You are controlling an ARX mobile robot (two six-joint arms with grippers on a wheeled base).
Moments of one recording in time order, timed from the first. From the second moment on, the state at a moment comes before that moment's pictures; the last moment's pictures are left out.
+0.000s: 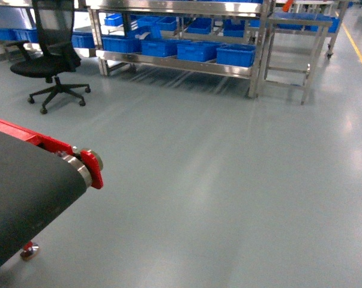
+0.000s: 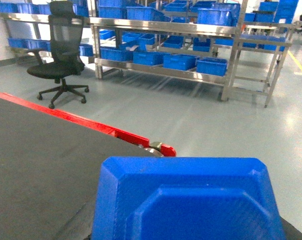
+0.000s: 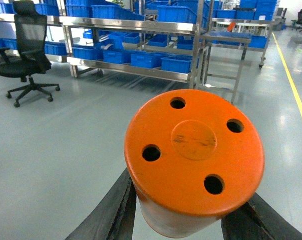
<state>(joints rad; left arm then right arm) 0.00 0.01 0.01 -0.01 0.00 0.00 0.00 0.00 0.01 -0.01 0.00 0.00</state>
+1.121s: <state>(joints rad) 0.00 0.01 0.01 -0.01 0.00 0.00 0.00 0.00 0.01 -0.01 0.00 0.00</state>
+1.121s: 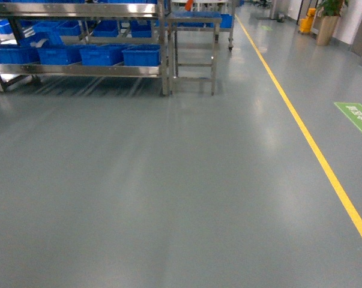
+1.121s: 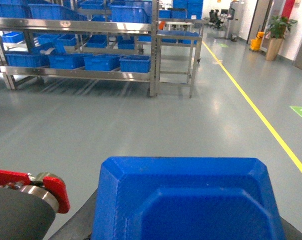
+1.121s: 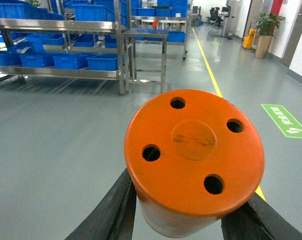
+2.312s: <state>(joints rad) 0.00 0.01 0.01 0.00 0.00 0.00 0.00 0.00 0.01 -0.01 0.00 0.00</state>
